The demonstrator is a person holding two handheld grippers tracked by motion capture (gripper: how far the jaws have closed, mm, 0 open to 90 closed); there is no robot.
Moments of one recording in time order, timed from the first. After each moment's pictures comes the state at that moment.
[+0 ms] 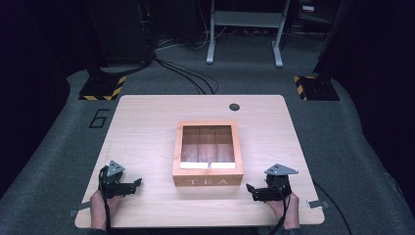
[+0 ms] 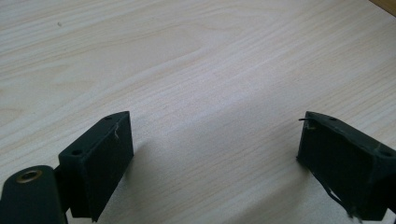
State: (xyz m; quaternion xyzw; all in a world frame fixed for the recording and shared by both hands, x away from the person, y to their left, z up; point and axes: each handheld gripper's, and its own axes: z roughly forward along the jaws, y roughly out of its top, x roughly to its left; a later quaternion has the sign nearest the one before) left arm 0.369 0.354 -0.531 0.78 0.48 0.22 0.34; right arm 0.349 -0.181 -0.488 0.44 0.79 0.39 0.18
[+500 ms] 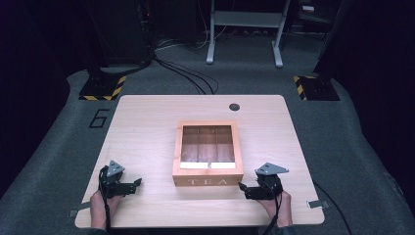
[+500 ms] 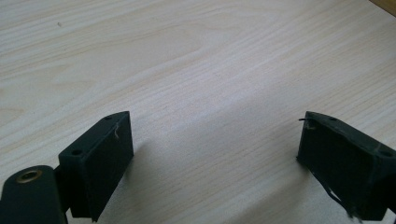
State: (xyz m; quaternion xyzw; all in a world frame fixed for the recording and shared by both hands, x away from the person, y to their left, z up) left arm 0.369 0.355 -0.531 0.78 0.48 0.22 0.34; right arm 0.351 -0.157 -0.485 0.42 0.80 0.39 0.17
